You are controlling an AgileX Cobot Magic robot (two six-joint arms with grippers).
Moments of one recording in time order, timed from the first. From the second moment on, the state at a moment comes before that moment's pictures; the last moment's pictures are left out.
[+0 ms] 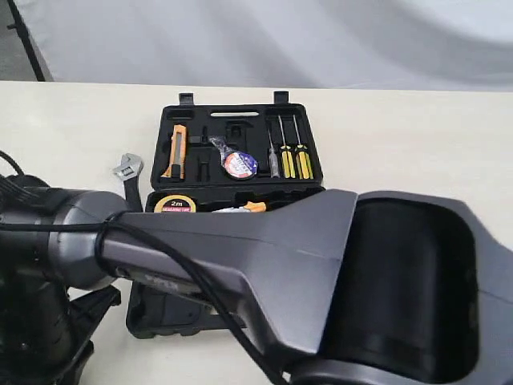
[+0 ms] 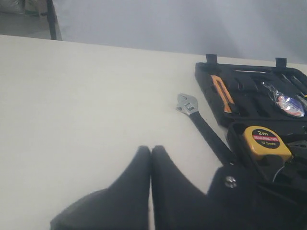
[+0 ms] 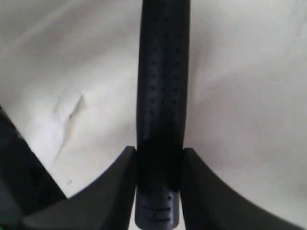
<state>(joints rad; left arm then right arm) -0.40 1.30 -0.96 0.82 0.66 -0.60 1.10 2.41 -2.04 0.22 1.21 0.11</state>
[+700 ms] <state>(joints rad) -0.40 1.30 -0.96 0.82 0.66 -0.60 1.10 2.14 -1.44 0.06 1.18 0.11</state>
